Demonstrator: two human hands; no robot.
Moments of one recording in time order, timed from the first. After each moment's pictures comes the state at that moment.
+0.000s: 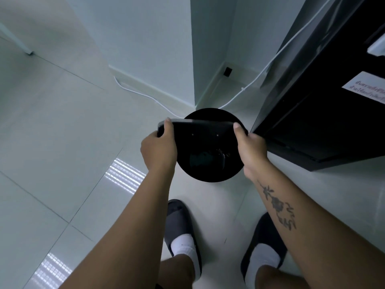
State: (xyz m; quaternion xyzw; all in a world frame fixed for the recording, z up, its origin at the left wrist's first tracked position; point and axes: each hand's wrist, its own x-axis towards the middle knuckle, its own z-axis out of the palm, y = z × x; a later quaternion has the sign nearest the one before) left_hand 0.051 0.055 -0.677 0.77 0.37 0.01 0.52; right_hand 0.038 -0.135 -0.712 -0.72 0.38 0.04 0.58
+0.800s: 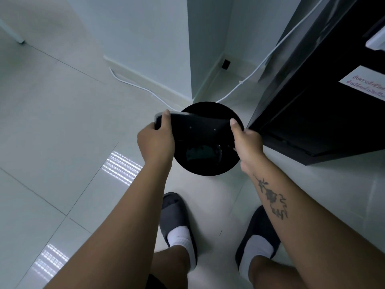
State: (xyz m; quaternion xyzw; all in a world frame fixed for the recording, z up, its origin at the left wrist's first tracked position) left_hand 0.050 0.050 -0.668 0.77 0.36 0.01 0.52; right_hand 0.040 -0.141 -0.714 -0.71 0.38 0.05 0.59
